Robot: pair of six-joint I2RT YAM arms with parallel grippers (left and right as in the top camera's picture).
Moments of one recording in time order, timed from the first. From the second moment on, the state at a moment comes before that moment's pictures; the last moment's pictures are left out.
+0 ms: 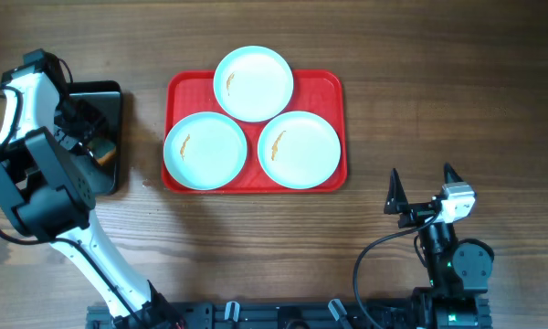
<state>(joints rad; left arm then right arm) 0.40 2.21 1.72 -1.11 -0.04 -0.54 -0.02 0.02 0.01 0.00 -0.13 0.04</state>
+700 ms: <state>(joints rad) 0.41 2.24 1.70 -0.96 -0.06 -0.52 -0.02 0.02 0.01 0.00 -0.13 0.04</state>
